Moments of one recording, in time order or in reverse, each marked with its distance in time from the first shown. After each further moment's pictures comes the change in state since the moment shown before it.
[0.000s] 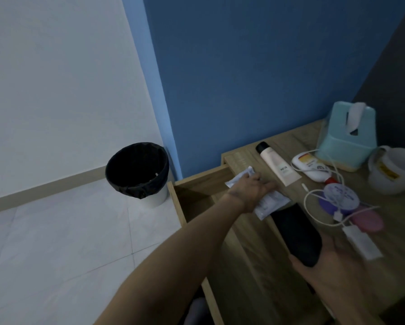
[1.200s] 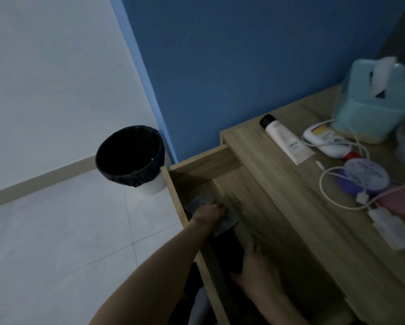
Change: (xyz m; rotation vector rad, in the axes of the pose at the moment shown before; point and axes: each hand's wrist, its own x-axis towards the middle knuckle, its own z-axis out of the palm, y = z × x) left_hand -0.076 -0.017 0.100 -0.357 -0.460 -0.384; right_hand -0.014 -0.084 0.105 -0.040 -0.528 -0.072
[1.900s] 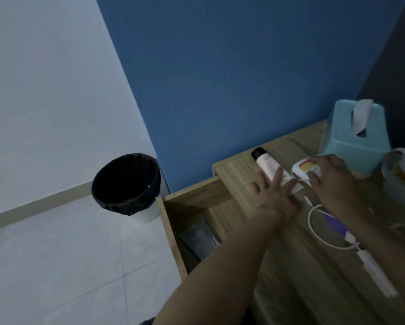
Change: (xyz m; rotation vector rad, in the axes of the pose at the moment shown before) left_hand 0.064 0.139 -0.107 -0.249 0.308 0.094; right_hand 0.098 0.078 -0.221 0.009 0.914 -0.256
